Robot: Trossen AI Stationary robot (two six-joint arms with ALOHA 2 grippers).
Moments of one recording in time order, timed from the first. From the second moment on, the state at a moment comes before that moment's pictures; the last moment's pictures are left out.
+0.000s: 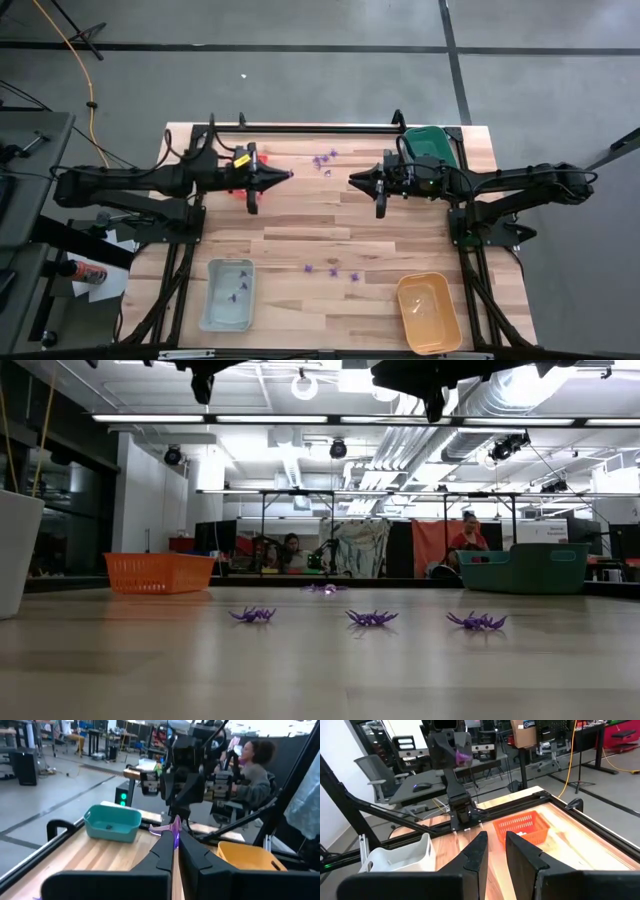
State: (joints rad) left arm 0.09 0.90 0.70 0.17 -0.04 -0.18; right arm -0.04 1.11 0.75 0.26 0.10 0.24
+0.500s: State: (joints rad) left arm 0.09 0.90 0.70 0.18 -0.04 -0.18; right arm -0.04 1.11 0.75 0.26 0.10 0.25
